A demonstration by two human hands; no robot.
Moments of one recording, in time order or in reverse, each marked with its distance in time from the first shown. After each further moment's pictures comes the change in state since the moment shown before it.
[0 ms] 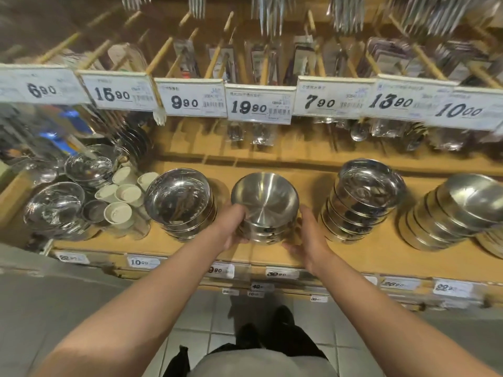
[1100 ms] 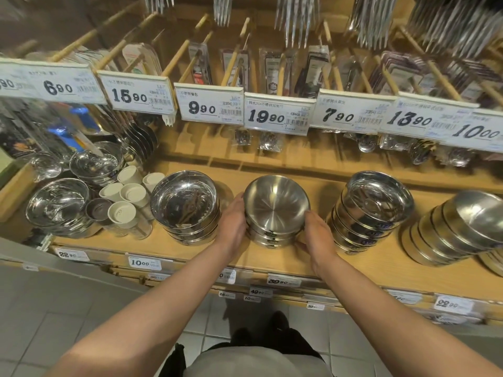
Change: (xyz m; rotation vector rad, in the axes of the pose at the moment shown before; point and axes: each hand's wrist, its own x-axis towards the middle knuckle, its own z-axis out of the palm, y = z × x) left_hand 0.001 -0.004 0.006 -0.157 0.083 0.360; right_hand 0.014 -0.005 -0.001 -0.256 0.173 -0.174
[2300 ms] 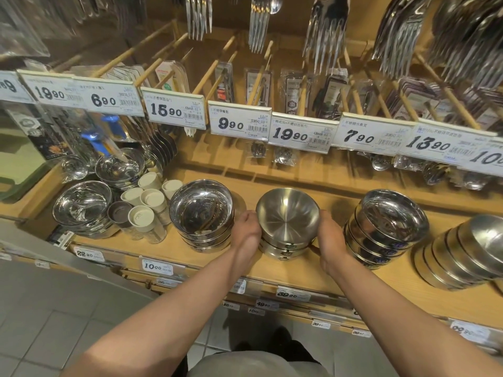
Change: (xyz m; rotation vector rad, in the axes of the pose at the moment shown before) left_hand 0.004 0.003 0.003 0.147 0.248 -0.117; right_hand 0.008 -0.030 0.012 0.010 0.069 0.100
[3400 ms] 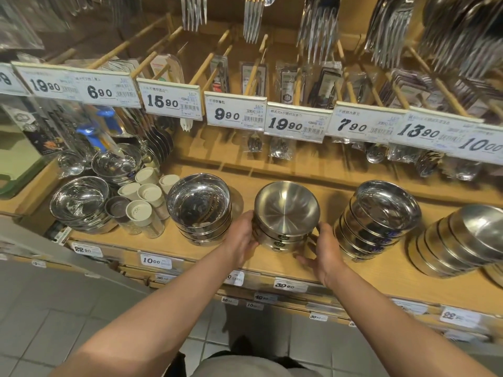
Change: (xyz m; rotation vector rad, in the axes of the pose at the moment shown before) left_hand -0.021 0.001 -0.015 -0.329 -0.275 -0.216; right_hand -0.023 0.028 -0.009 0.180 -0.071 0.148
